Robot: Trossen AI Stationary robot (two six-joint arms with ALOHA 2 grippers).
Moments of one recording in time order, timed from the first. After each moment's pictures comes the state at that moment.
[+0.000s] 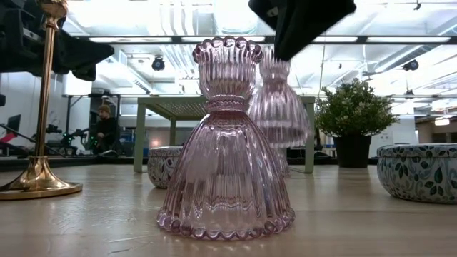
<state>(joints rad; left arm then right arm) 0.00 0.04 0.03 0.07 -0.07 0.12 0.42 1.81 1.50 -0.80 0.20 -0.12</state>
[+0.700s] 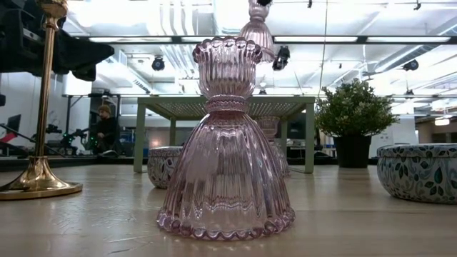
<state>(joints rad) 0.00 0.04 0.03 0.07 -0.07 0.12 0.29 1.80 1.93 -1.24 0.48 -0.23</state>
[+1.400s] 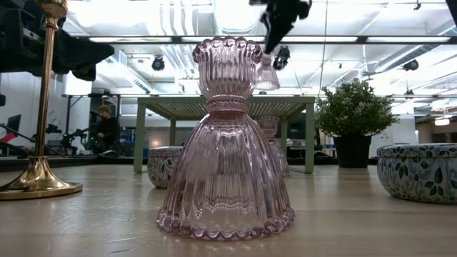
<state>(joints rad) 0.00 0.04 0.03 0.07 -0.07 0.12 -0.26 1.79 1.99 -1.32 0.27 -0.40</state>
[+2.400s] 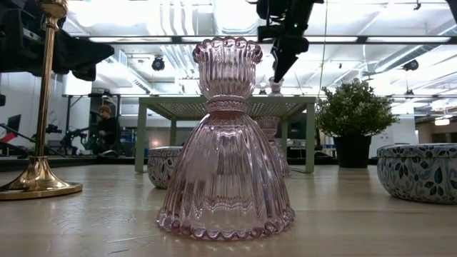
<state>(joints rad) 0.00 0.04 0.03 0.07 -0.07 0.12 -0.47 1.74 1.77 -1.16 0.15 -0.46</state>
